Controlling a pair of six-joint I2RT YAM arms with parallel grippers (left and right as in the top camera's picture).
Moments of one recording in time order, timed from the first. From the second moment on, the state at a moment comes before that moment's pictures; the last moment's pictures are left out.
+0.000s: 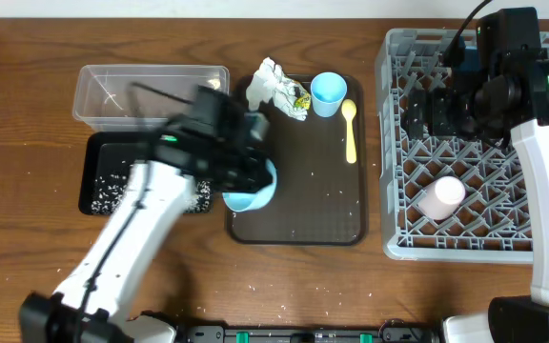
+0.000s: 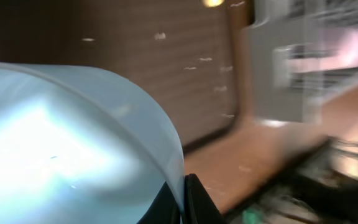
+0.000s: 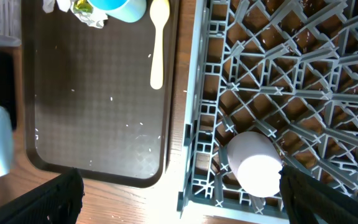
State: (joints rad) left arm -0.40 1.48 1.23 -0.96 0.44 -0.30; right arm 0.09 1.62 1.86 -1.44 -0.15 0.09
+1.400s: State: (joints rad) left arm -0.06 1.24 1.38 -1.09 0.02 -0.49; right arm 0.50 1.93 1.86 -1.13 -0.18 0.30
